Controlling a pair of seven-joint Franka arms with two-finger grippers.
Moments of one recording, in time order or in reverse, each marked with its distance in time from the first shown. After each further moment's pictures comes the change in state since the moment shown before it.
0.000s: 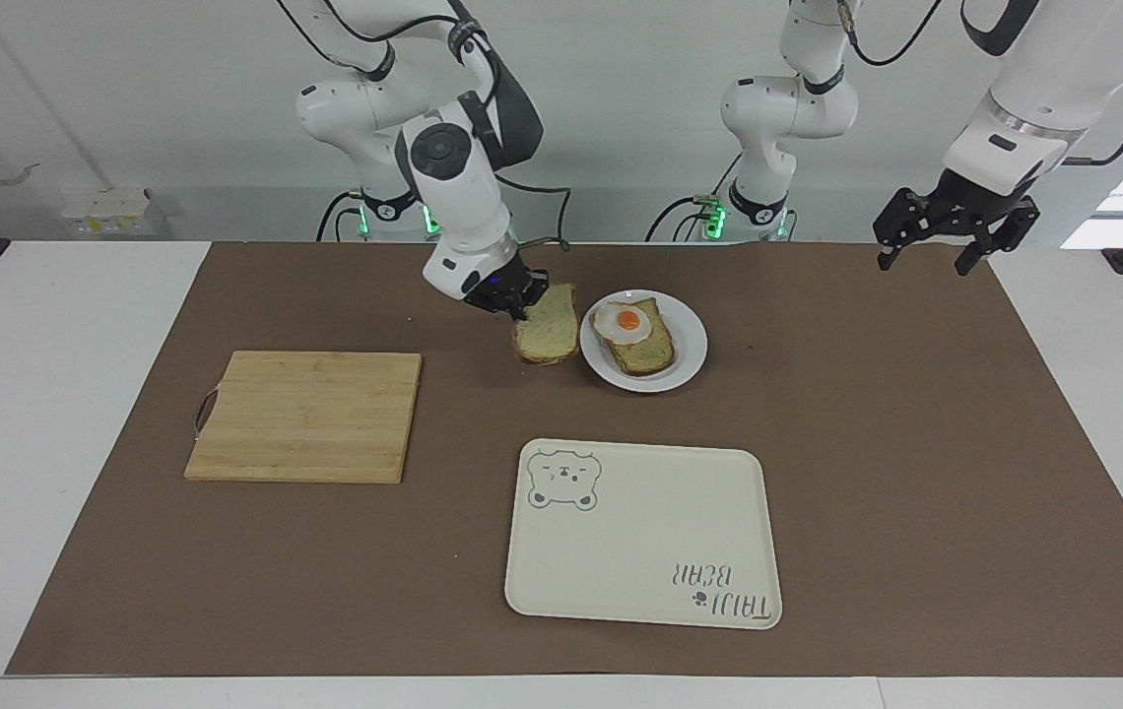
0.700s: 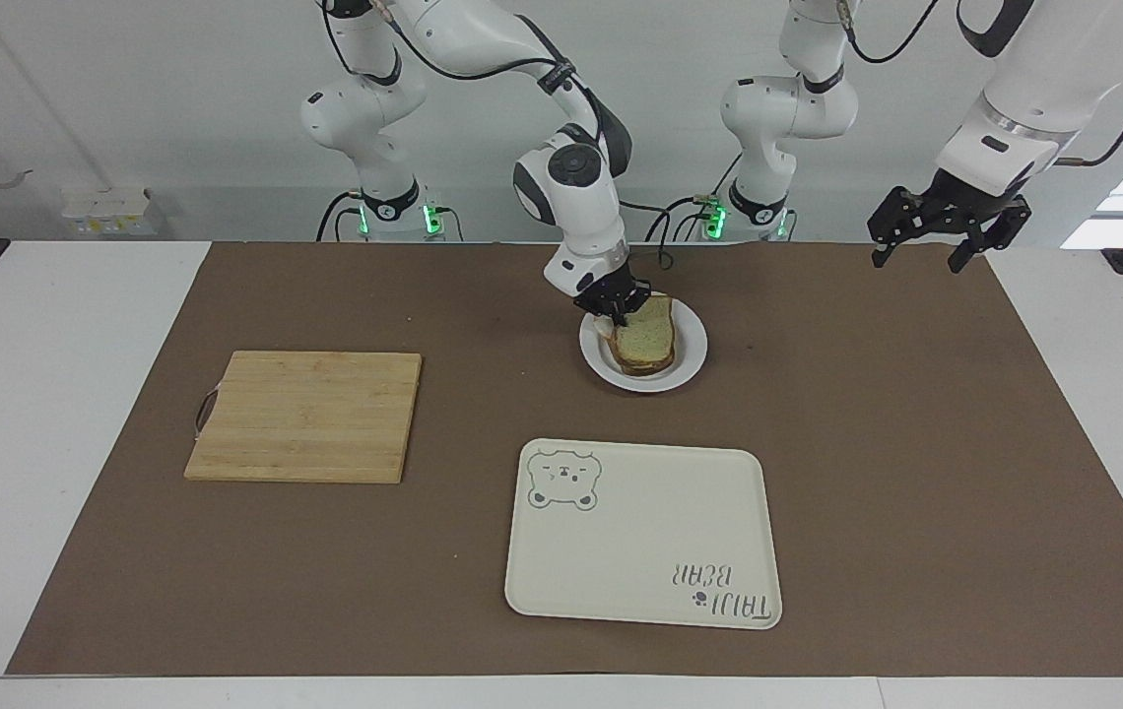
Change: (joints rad) left arm 0.000 -0.021 -0.002 -0.035 -0.006 0.000 -0.002; right arm 0.246 0.189 -0.003 0.003 0.035 0.314 0.304
